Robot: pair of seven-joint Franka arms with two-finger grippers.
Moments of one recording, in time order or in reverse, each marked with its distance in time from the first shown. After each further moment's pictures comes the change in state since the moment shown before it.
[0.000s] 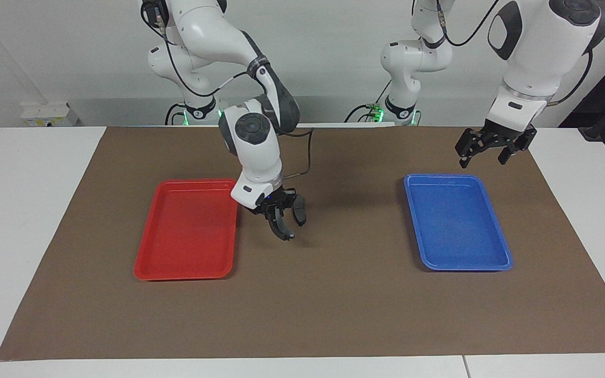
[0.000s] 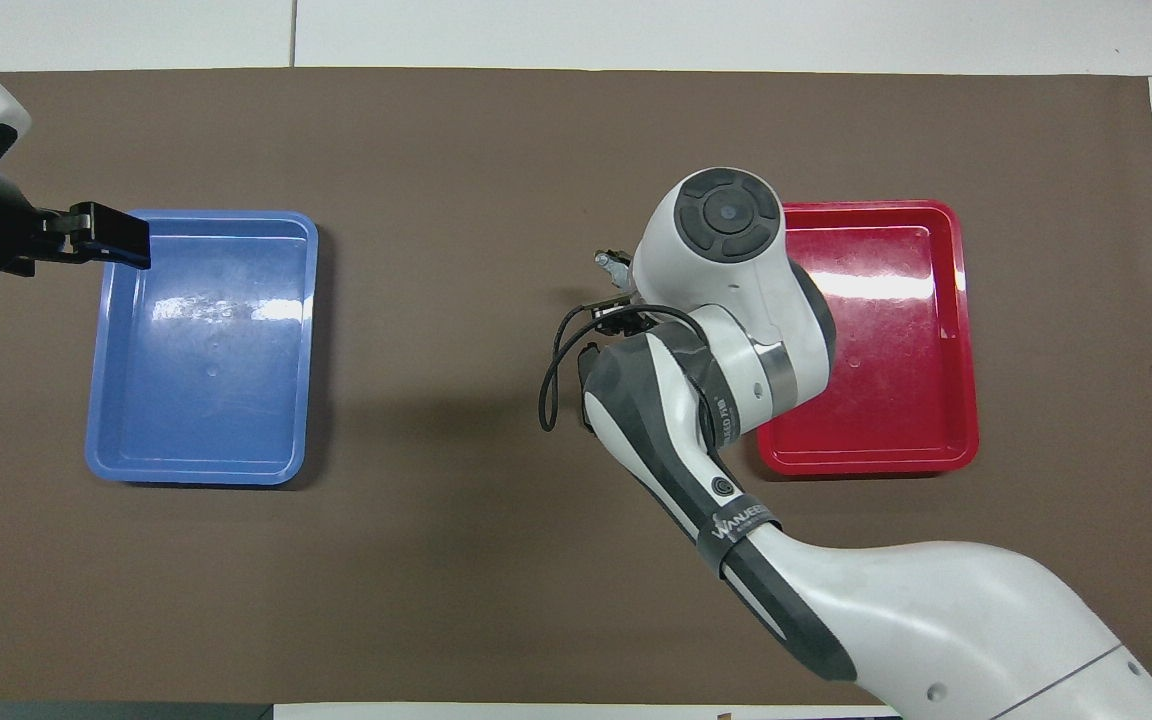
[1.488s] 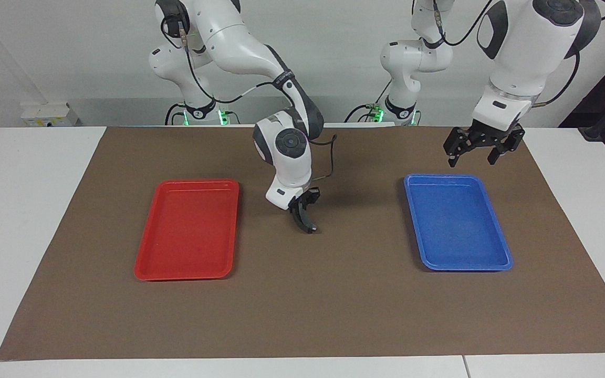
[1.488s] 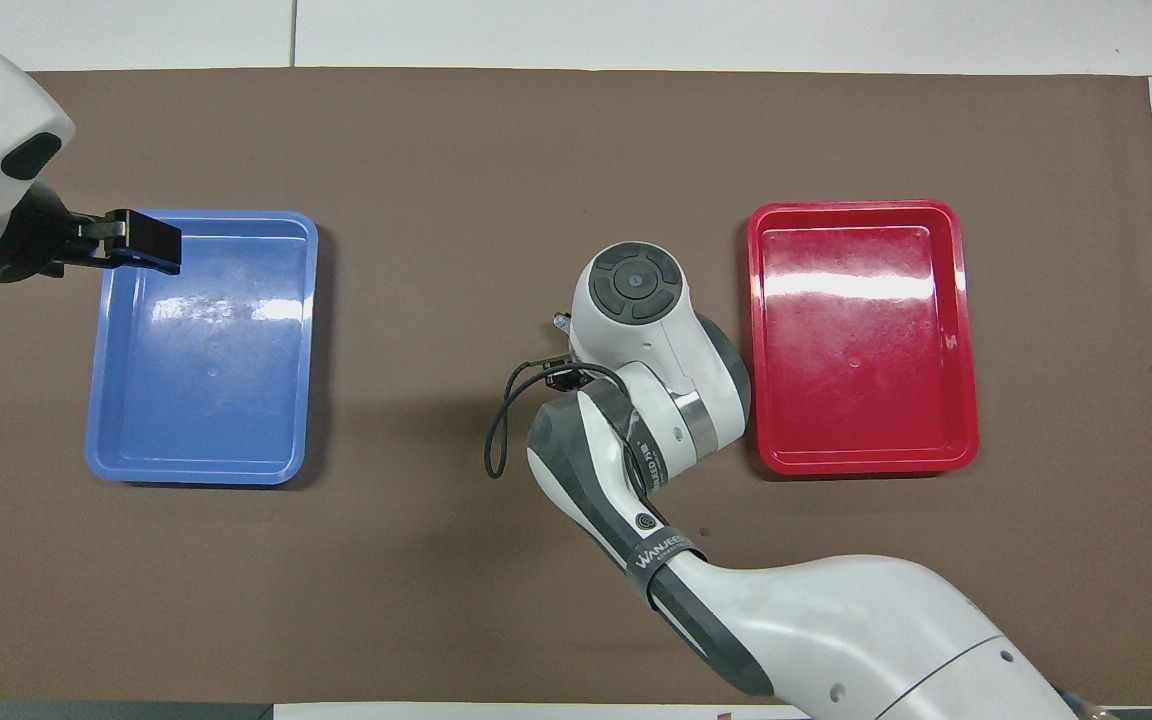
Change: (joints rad) left arm -0.031 0.000 -0.008 -0.002 -0.001 -0.003 0.000; right arm 0.090 0.034 -0.001 -0.075 0.058 0.040 0.077
